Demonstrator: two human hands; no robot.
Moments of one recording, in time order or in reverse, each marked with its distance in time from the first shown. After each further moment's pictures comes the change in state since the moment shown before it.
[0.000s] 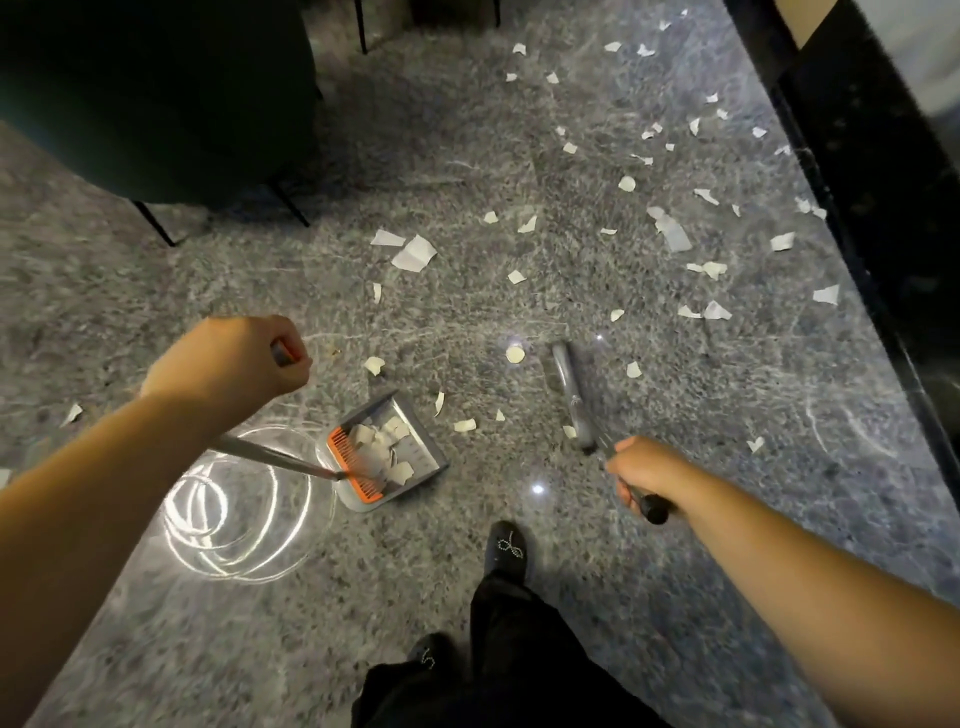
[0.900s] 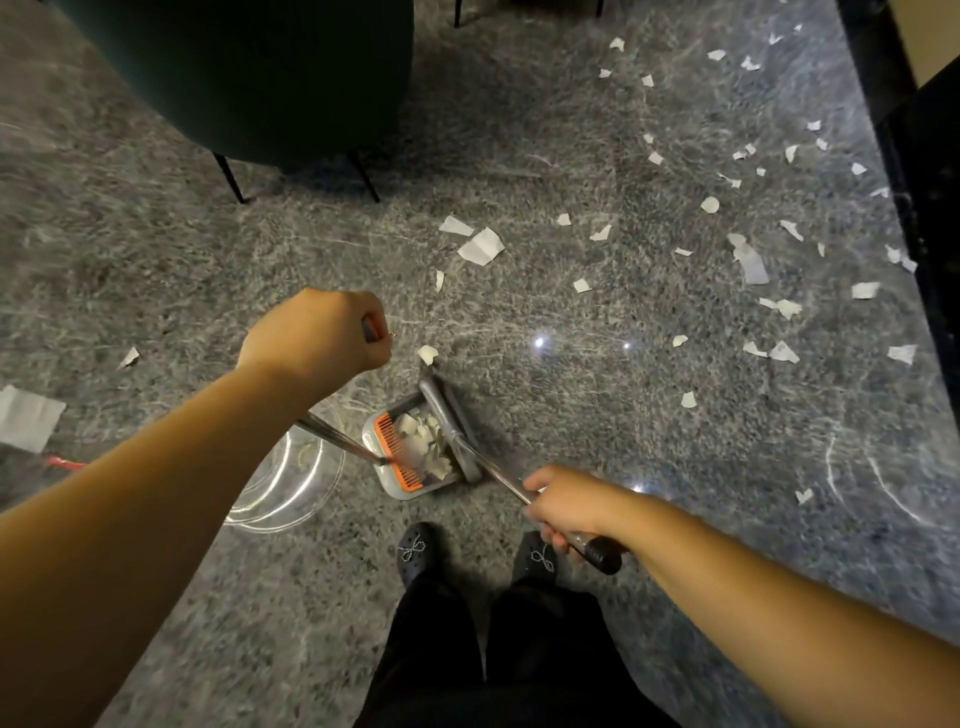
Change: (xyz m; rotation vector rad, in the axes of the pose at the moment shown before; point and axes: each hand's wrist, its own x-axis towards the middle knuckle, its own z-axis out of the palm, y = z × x) left_hand 0.031 -0.057 -0.015 -0.052 -0.010 -0.019; right_hand -0.062 -0.142 0.121 -0.240 -0.371 -0.199
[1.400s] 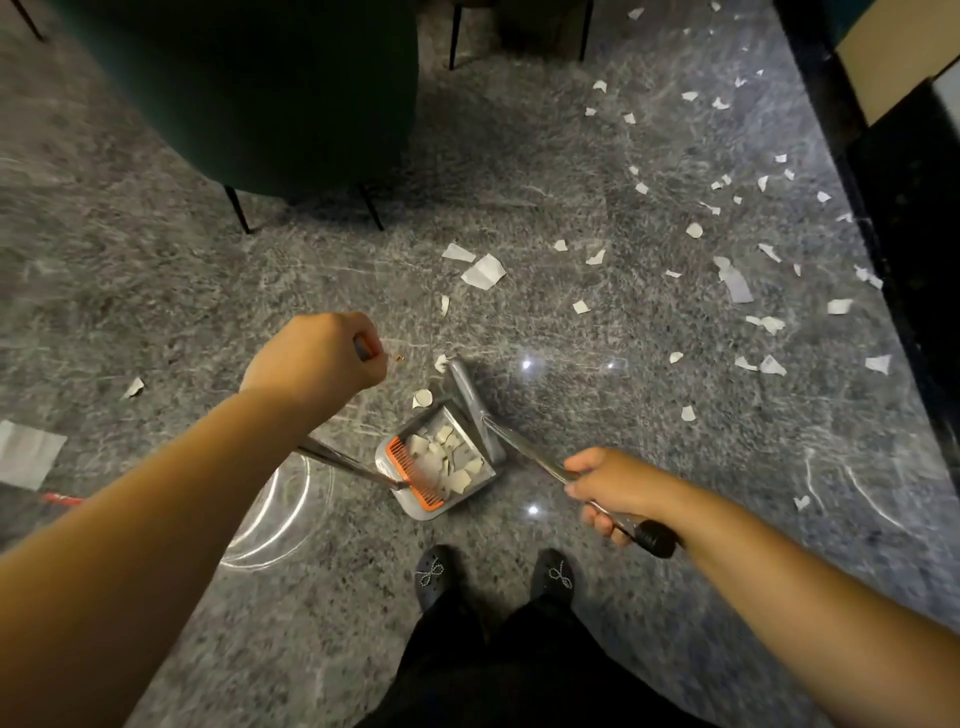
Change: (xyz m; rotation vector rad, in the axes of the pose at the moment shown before) left_hand -0.018 -0.061 -0.026 -0.181 0.032 -0.035; right_hand -0.027 -0.033 0.007 0.266 0.150 -0.001
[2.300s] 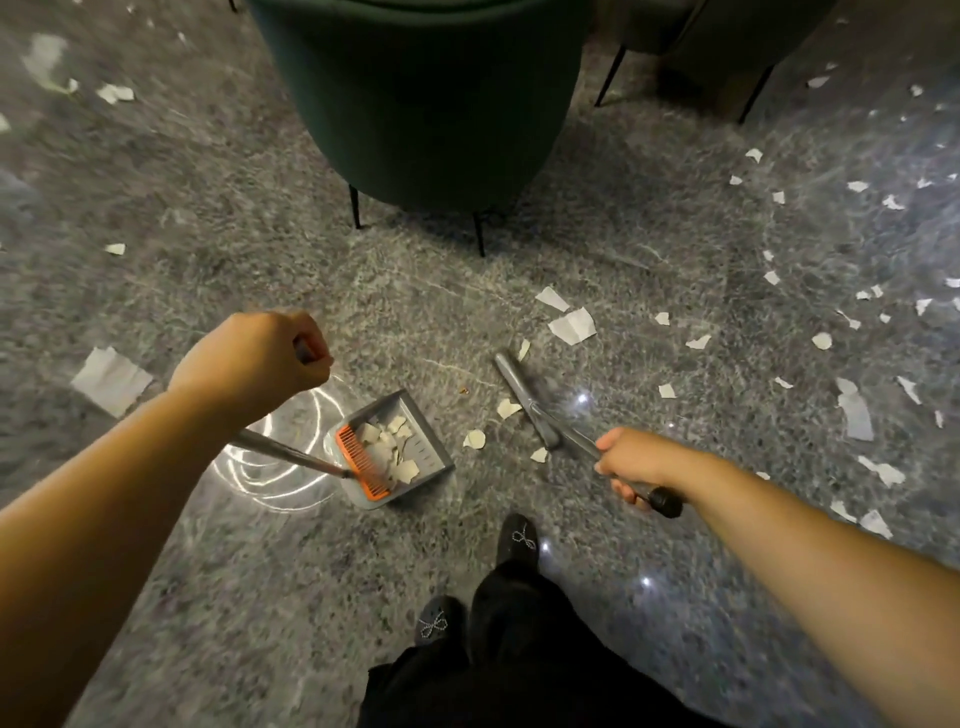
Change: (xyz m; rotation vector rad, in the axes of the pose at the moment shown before) left_hand 0.065 -0.120 -0.068 0.116 0.130 -0.255; right_hand 0.127 -0.186 -0.051 -0.432 -0.044 -0.046
